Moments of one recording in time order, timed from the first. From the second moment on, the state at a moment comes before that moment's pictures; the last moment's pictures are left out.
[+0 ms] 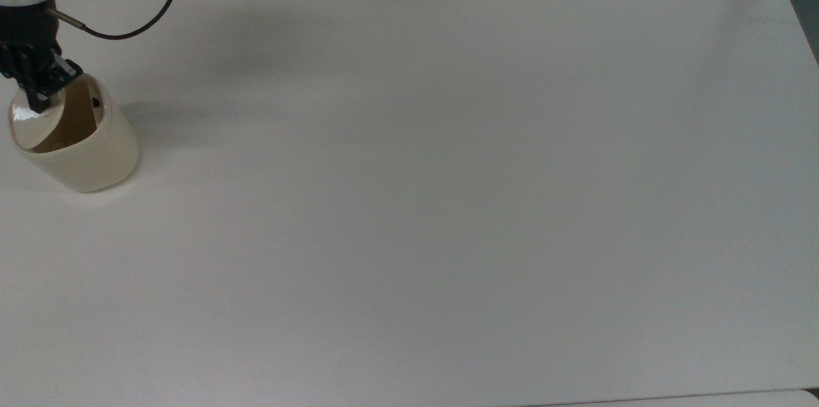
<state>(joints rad) -0.34 0.35 -0.13 -1.58 -0.10 2.32 -0.05</state>
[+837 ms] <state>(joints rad) -0.31 0.37 -0.13 -1.60 -0.14 2.20 -0.13</state>
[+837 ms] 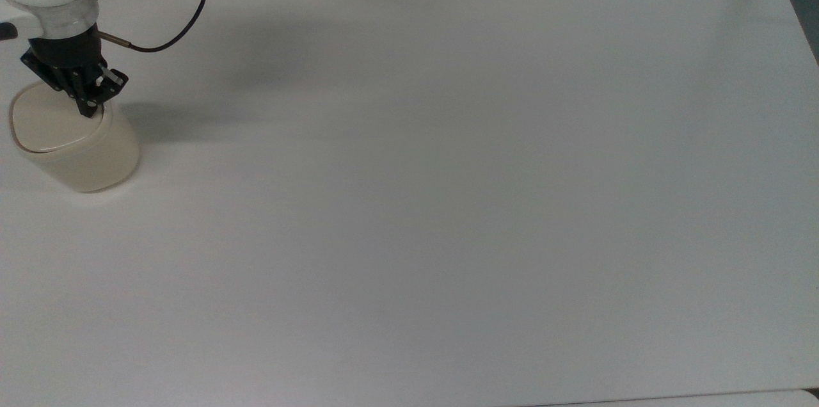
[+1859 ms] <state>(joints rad) 0.08 0.24 -0.11 -1.42 -0.13 1.85 -0.05</state>
